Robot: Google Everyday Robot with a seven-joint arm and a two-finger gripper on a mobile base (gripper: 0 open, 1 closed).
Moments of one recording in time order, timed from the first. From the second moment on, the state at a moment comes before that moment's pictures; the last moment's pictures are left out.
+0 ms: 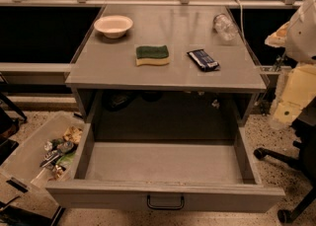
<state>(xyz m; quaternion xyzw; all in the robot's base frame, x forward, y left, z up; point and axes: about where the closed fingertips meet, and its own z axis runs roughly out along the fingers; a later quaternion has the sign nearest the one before) 0.438 -0.217 0.976 -0.60 0.78 -0.03 0.16</state>
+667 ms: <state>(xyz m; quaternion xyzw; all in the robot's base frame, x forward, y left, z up) 0.441 -0.216 0.972 -0.61 0.77 0.00 0.19</state>
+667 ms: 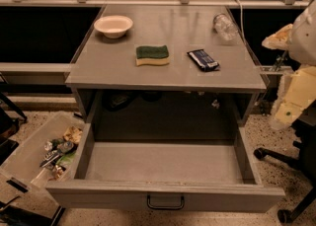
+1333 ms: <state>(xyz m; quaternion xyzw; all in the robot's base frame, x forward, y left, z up) 0.484 -0.193 0.996 -0.68 0.65 0.13 0.32</state>
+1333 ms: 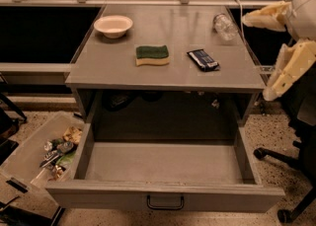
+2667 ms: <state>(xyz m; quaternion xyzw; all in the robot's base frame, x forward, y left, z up) 0.506 -0.172 1.033 -0.69 0.57 0.19 0.40</state>
